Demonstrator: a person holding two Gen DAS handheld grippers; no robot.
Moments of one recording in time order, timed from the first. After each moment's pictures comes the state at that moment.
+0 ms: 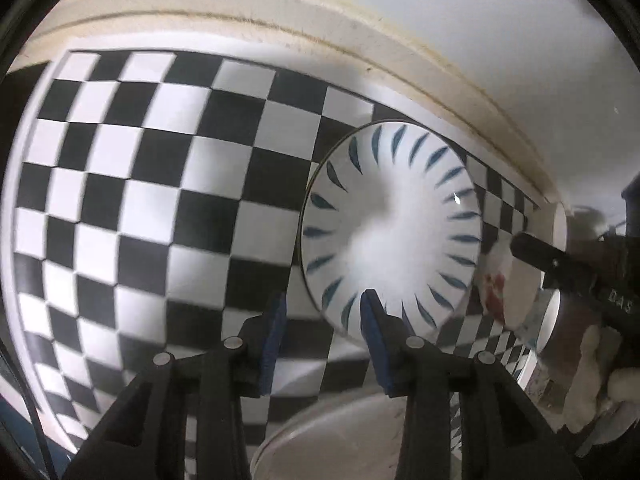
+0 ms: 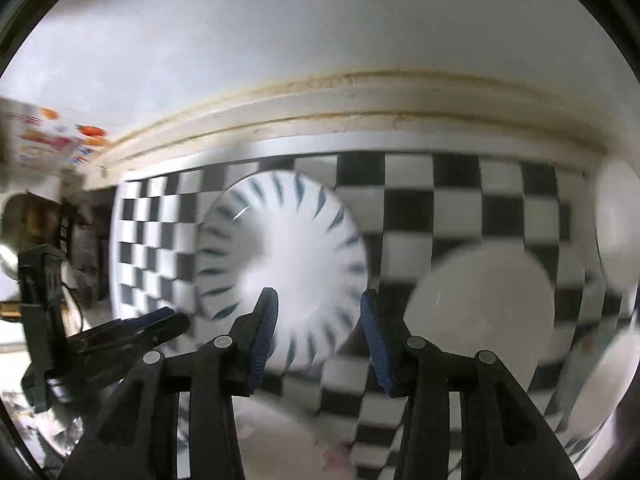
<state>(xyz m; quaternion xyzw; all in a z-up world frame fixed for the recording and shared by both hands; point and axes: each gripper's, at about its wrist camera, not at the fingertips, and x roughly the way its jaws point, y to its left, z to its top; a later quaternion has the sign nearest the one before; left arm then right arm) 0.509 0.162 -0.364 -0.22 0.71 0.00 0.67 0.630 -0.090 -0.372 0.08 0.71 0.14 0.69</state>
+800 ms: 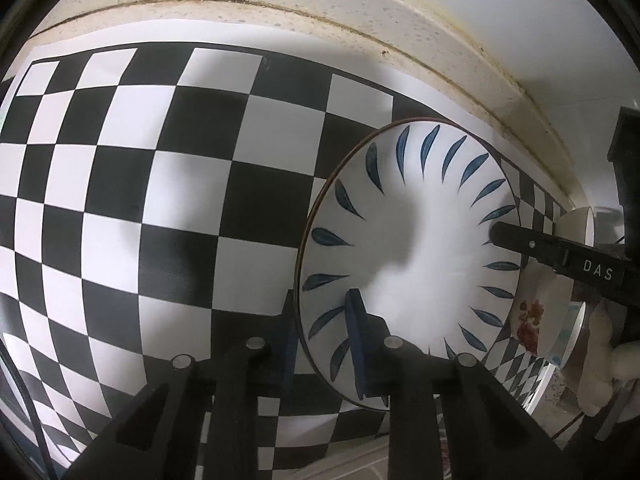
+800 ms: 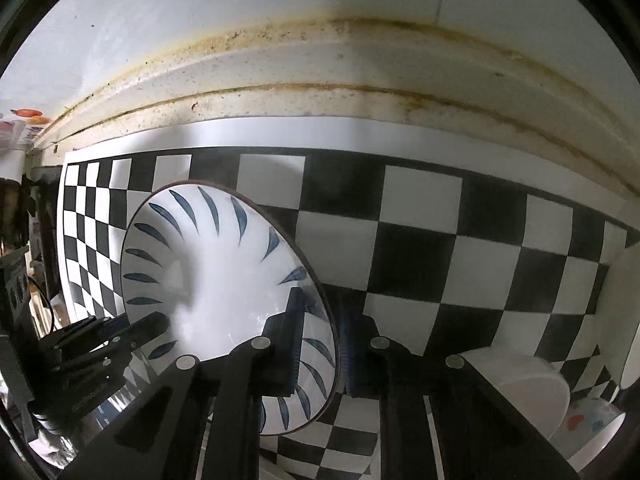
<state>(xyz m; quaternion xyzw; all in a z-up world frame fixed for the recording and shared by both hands) 0.526 0.154 -0.401 -0.20 0.71 0.00 0.68 0.678 -0.091 -0.440 0.02 0.75 0.14 0.65</state>
